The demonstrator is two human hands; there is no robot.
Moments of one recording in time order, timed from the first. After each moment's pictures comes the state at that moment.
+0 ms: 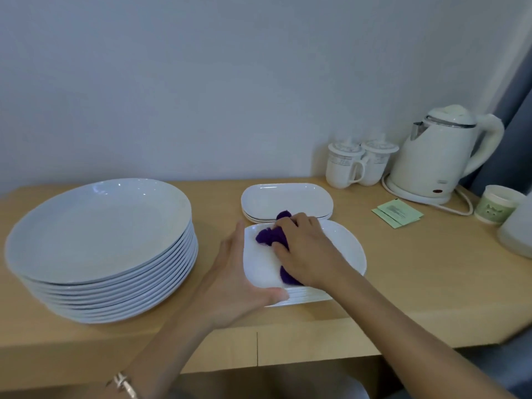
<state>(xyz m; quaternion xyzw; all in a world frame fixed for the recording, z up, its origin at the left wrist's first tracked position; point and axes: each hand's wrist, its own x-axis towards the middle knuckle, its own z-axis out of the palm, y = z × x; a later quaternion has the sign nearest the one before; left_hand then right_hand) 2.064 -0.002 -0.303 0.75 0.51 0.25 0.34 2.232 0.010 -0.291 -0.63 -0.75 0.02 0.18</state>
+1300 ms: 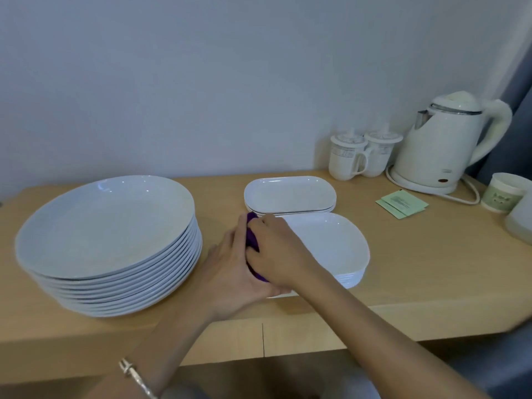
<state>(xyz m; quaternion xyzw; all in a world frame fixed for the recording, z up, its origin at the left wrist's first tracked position) 2.060 0.000 -0.299 0.79 0.52 0.20 0.25 2.188 0.013 -0.288 -0.60 -0.77 0.09 0.20</state>
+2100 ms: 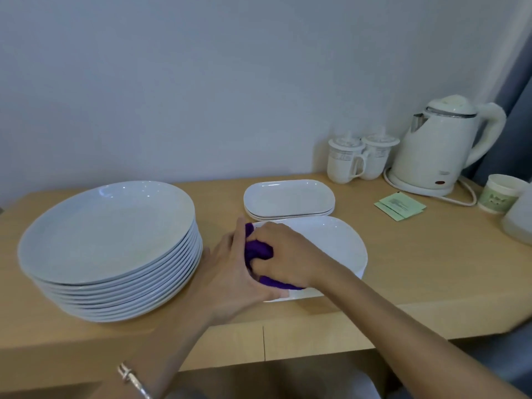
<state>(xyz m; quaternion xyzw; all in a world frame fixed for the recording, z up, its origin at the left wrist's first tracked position) 2.058 0.000 -0.297 0.80 0.54 0.18 0.22 2.204 0.004 -0.274 -0.51 -0.80 0.21 0.23</state>
